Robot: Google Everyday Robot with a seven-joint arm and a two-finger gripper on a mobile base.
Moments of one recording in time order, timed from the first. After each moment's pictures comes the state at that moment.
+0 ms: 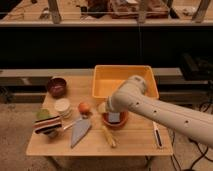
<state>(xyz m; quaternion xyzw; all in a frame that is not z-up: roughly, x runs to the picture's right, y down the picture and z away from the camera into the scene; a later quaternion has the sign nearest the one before) 0.024 0.093 0.719 -0.01 -0.22 -0.72 0.66</state>
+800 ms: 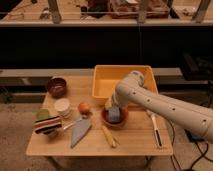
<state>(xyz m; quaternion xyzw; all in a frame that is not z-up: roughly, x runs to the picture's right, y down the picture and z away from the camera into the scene) 0.065 0.092 0.800 -0.09 -0.21 -0.71 0.67</state>
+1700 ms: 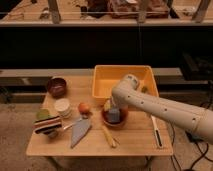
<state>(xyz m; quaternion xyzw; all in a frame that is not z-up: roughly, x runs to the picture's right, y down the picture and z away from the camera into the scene) 0.063 0.099 0.828 -0.09 -0.19 -0.72 0.66</state>
